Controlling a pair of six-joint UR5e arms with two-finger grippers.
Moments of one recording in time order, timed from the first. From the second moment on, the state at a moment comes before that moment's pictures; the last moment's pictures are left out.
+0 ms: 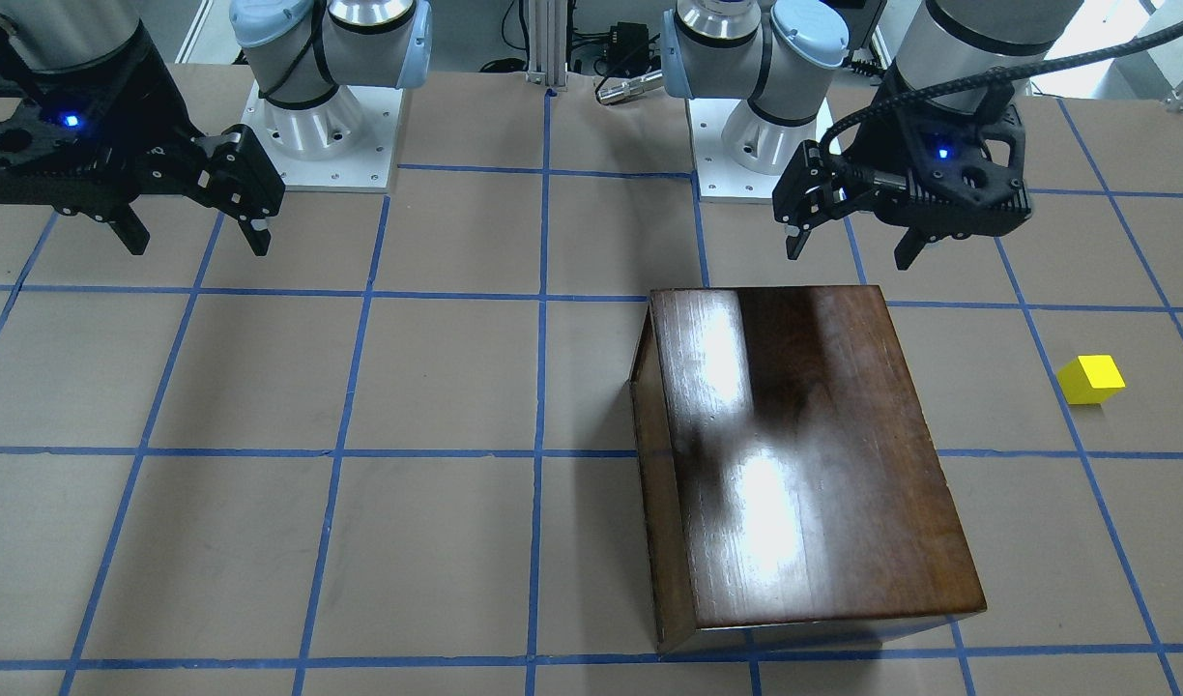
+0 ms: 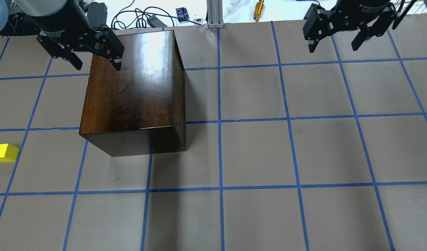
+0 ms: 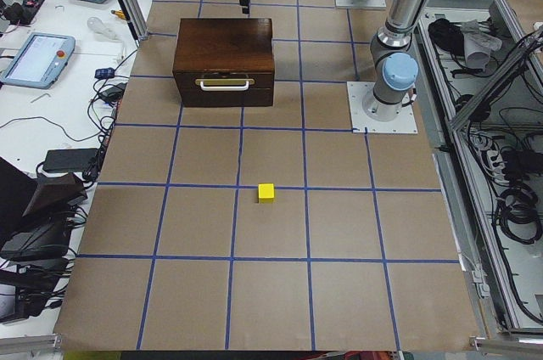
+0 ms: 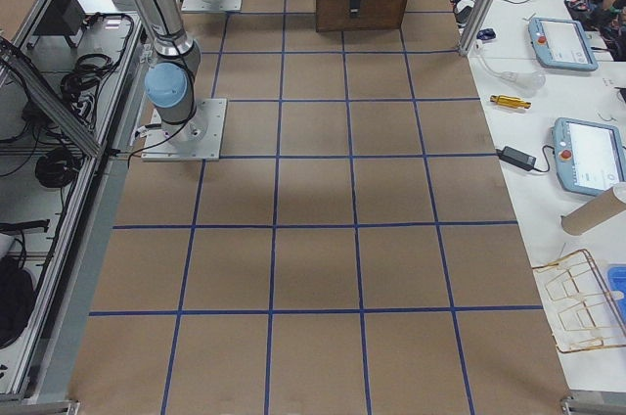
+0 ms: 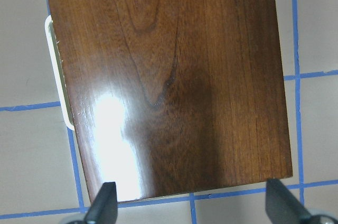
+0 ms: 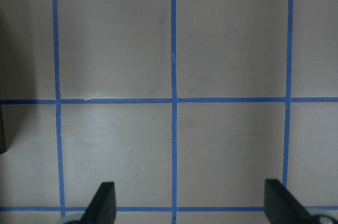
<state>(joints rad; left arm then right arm) -1.54 -1.62 -1.43 -1.64 1.56 0.12 1.54 -1.53 1.41 -1.53 -1.56 -0.04</state>
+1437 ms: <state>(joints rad) -1.25 -1.72 -1.44 -1.67 1.56 0.27 1.54 -1.53 1.41 -1.53 -1.56 -0.04</state>
